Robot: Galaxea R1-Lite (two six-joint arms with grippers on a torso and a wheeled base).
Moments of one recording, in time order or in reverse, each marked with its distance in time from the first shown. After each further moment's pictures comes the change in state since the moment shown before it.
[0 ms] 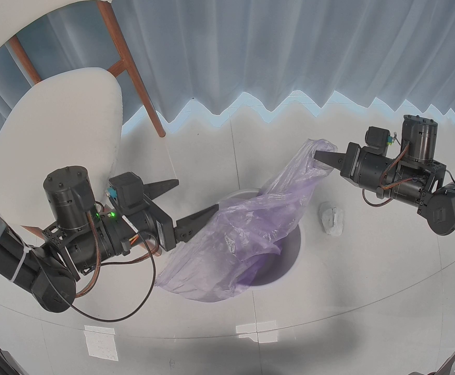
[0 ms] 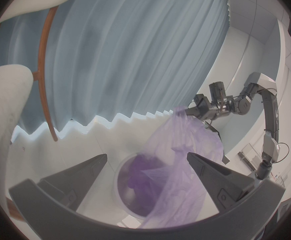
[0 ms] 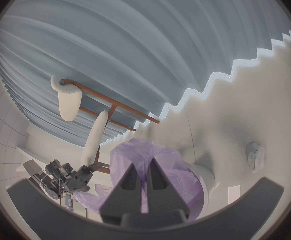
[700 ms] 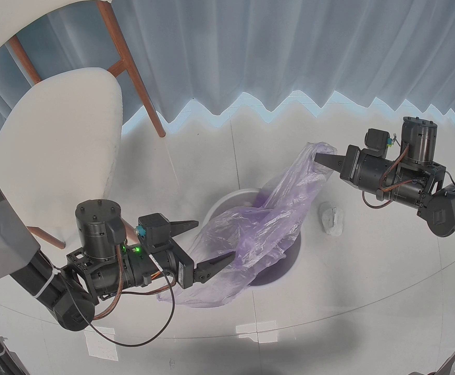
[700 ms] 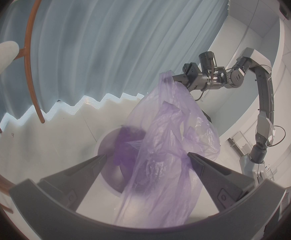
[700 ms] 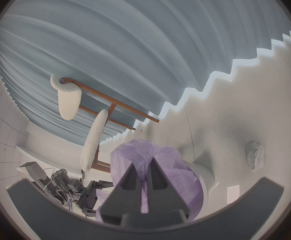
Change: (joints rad) left arm -0.073 0.106 0.078 -0.013 -0.002 0.051; right arm 0.002 0.000 0.011 -0.002 0.000 -0.009
